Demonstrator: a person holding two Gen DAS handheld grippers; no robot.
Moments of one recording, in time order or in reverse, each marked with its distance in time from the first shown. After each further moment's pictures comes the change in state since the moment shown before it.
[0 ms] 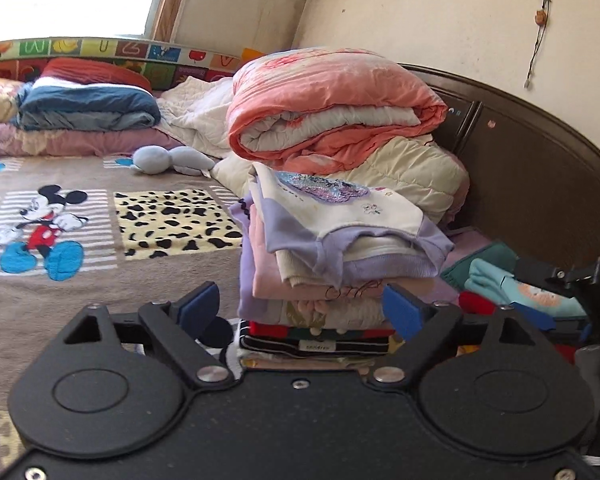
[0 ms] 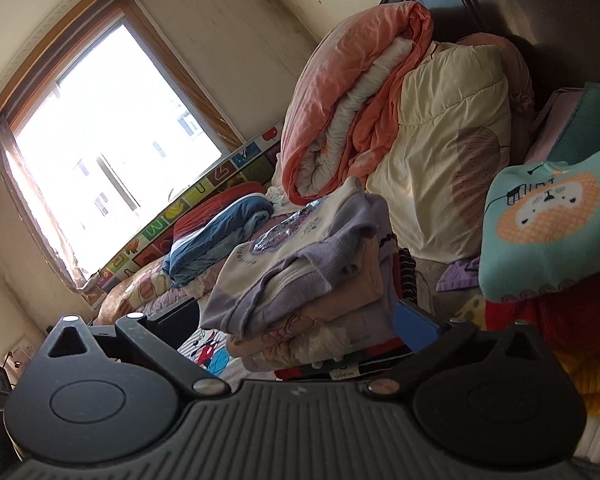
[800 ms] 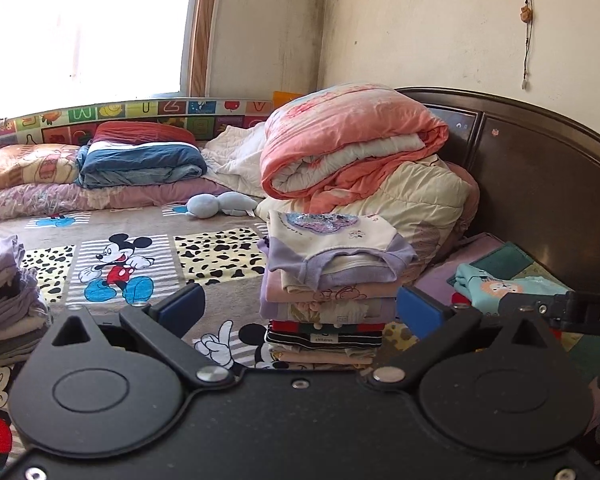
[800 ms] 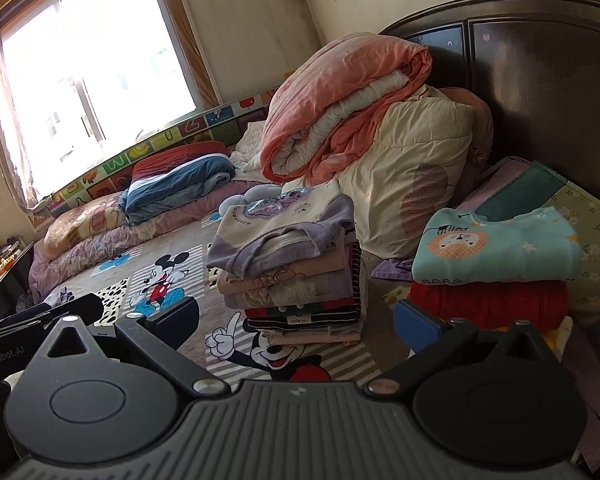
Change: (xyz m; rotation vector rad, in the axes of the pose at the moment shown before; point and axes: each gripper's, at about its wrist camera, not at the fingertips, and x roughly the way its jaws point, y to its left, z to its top) left arm -0.122 -0.089 0.006 0.094 -0.082 0.192; right arm -0.115 0.103 -0.003 -0.227 0.096 -0.244
